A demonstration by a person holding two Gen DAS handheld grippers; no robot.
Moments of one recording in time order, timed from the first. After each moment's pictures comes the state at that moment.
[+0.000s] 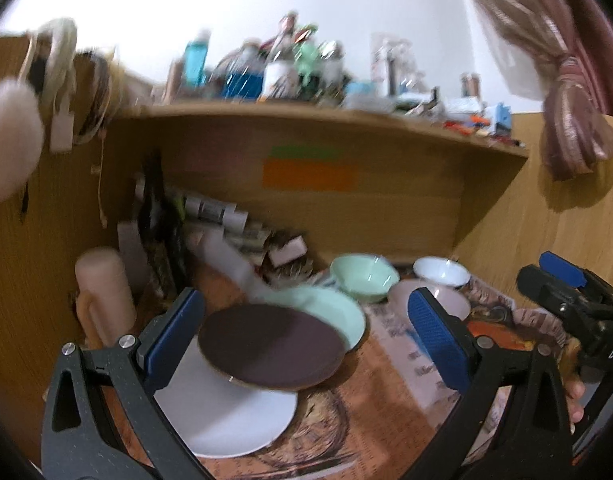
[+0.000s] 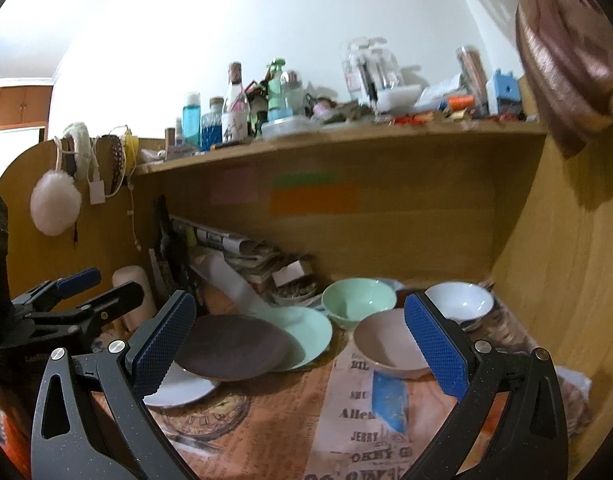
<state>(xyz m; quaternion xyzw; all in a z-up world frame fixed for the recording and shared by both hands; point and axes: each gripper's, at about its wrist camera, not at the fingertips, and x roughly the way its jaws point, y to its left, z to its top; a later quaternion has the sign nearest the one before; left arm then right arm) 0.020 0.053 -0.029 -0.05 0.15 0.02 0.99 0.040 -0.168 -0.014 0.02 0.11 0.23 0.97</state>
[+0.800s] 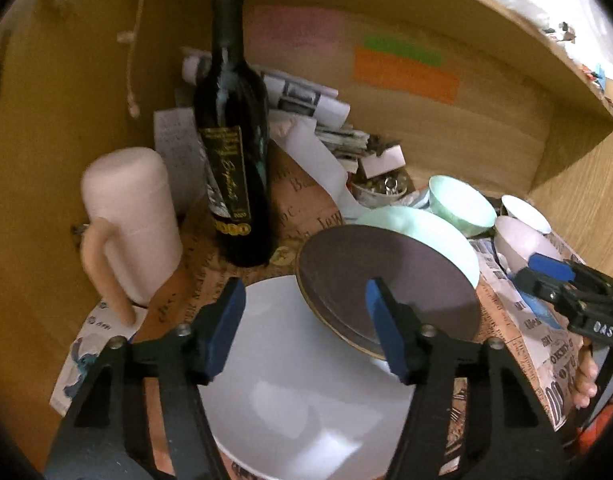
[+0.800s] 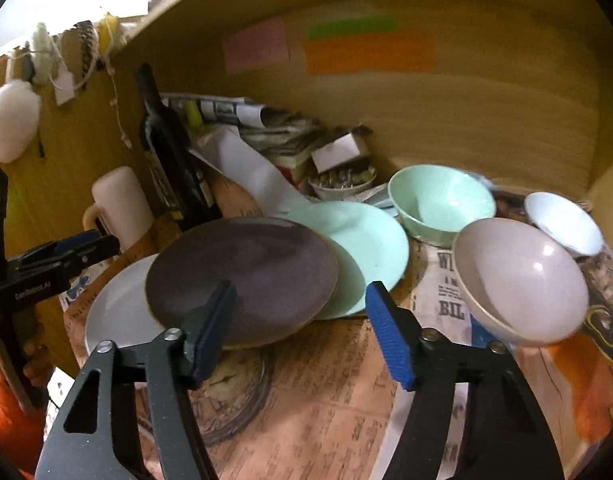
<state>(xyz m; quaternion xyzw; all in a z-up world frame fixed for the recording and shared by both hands) 0.097 0.163 -0.103 -0.09 0.30 0.07 0.95 0.155 -0.088 -0.093 -0.02 0.31 0.30 0.90</state>
